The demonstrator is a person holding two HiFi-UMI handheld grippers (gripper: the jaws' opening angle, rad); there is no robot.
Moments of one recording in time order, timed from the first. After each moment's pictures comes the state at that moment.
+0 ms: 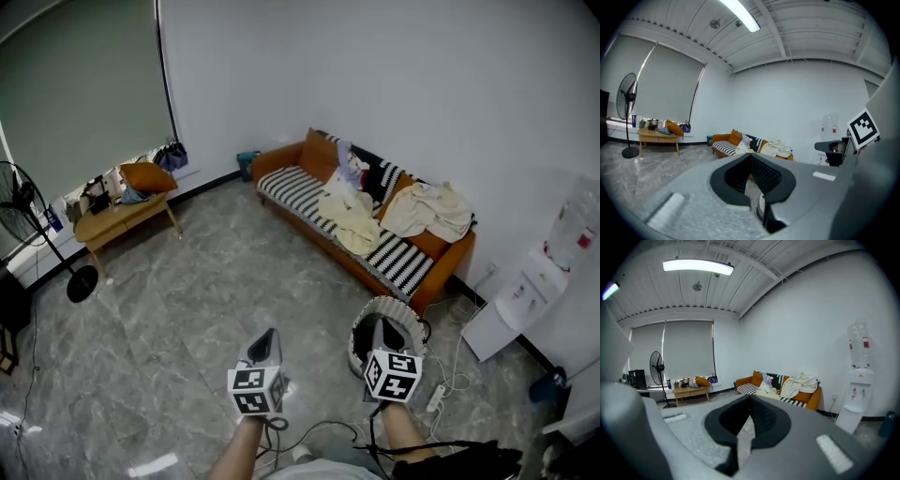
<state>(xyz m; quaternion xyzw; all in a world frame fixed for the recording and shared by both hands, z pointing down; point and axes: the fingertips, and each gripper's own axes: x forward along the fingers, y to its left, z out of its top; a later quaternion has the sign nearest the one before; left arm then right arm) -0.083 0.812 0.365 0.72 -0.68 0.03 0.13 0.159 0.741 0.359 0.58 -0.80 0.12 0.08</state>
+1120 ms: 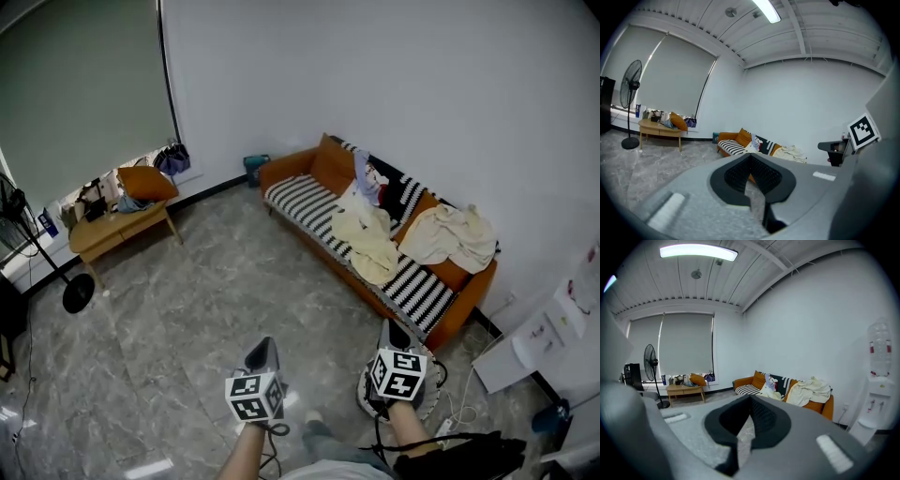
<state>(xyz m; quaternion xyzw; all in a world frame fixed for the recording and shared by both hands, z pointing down) -0.173 0.630 0.396 0.68 -0.71 0.00 0.18 0.087 0.526 0.369 0.57 -0.81 0.10 0.11</state>
